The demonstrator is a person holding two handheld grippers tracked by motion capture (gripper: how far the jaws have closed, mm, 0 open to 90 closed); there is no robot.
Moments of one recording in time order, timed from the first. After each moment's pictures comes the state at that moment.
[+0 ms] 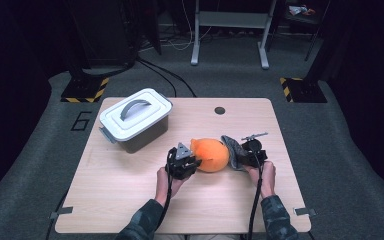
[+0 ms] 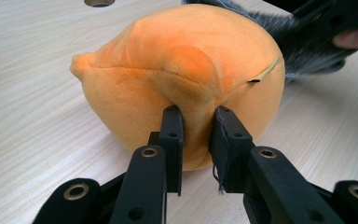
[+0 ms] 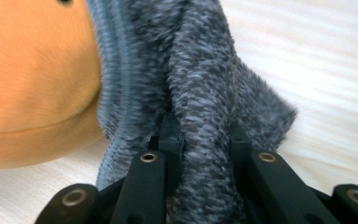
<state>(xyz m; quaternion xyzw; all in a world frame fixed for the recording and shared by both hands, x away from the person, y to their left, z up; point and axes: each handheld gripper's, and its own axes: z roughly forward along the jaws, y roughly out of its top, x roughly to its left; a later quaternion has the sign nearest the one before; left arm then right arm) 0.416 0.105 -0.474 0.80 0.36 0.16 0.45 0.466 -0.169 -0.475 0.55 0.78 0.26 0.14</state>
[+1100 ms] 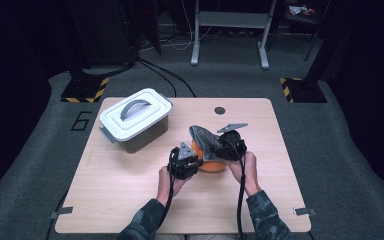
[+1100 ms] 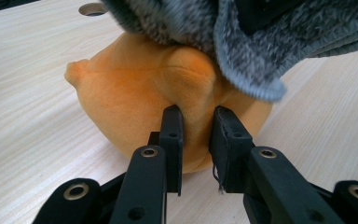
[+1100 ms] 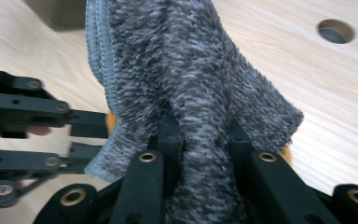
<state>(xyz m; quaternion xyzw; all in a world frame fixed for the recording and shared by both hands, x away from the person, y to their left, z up) 0.415 0.098 -0.471 0.80 0.35 0.16 0.45 0.446 -0.092 -0.407 0.43 0.82 0.35 0.15</state>
